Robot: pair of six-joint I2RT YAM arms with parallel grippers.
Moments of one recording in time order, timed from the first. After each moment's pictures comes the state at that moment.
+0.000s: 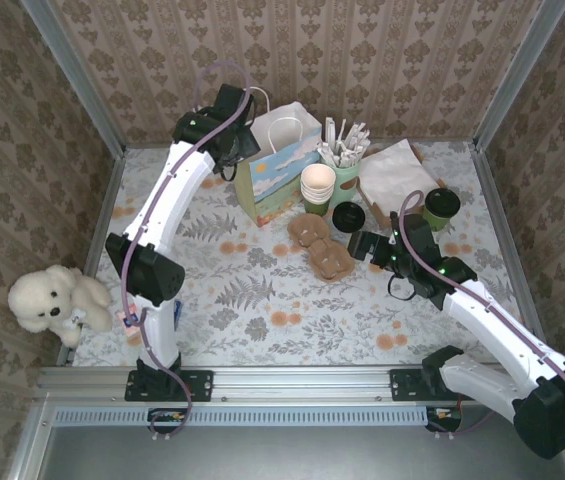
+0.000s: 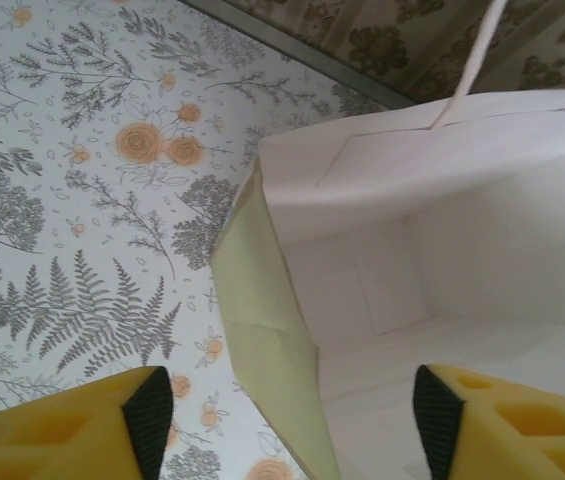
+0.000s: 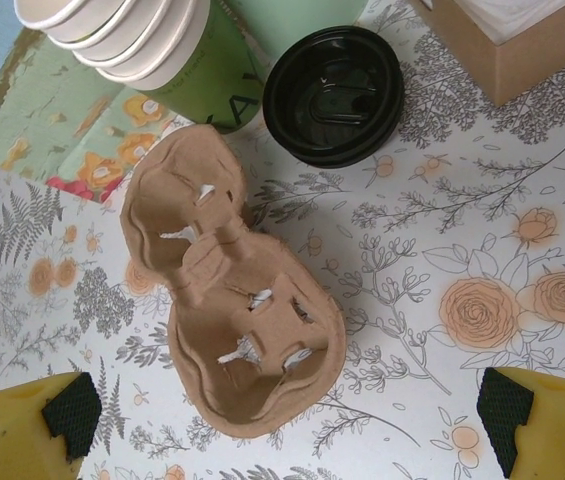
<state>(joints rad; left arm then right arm) -0.51 1.99 2.27 -1.23 -0.29 -0.82 0.41 0.99 0.73 -0.47 0.02 0.65</state>
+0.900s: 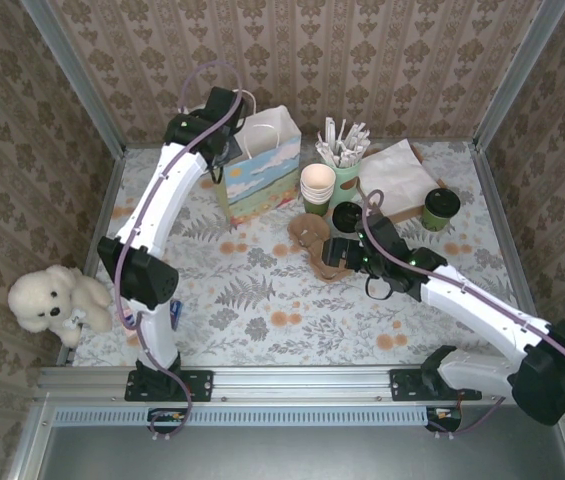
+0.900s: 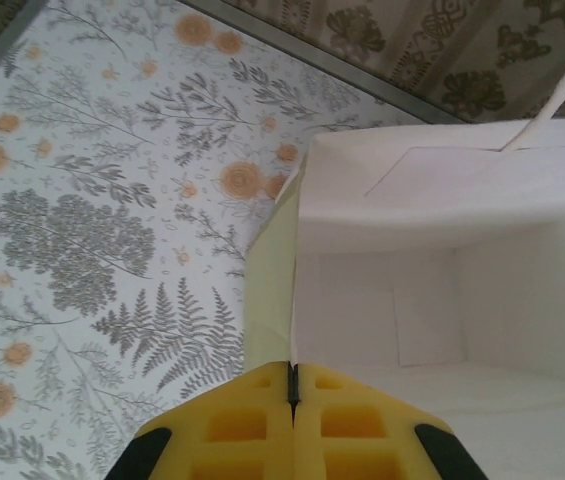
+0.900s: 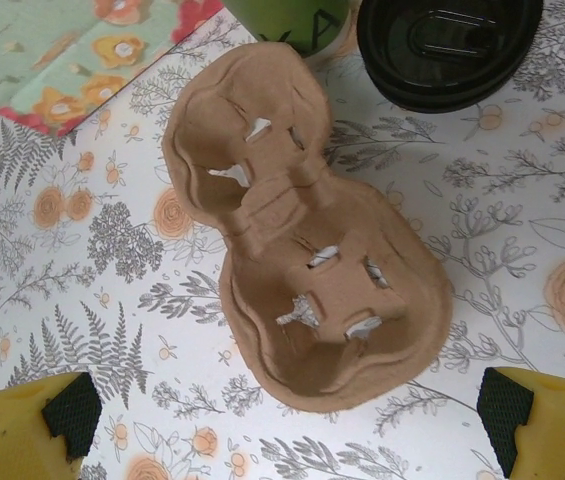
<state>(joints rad) -0.47 1.92 2.20 -1.26 -0.43 -0.80 0.61 1.17 0.84 -0.48 0.10 0.69</state>
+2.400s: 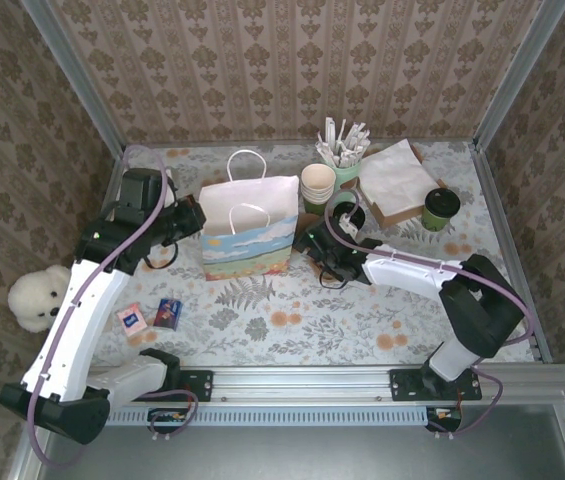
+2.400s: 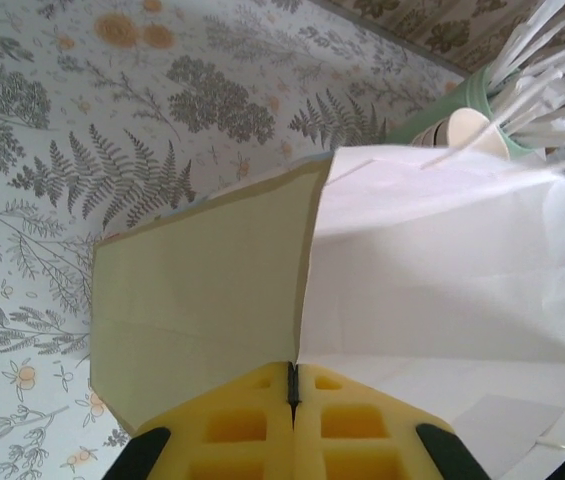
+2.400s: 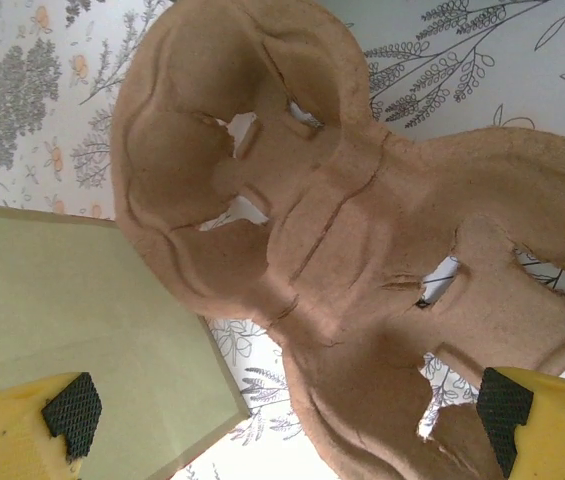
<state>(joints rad) -0.38 1.07 1.33 -0.99 0.09 -0.61 0.71 1.61 0.94 -0.24 0.21 1.23</state>
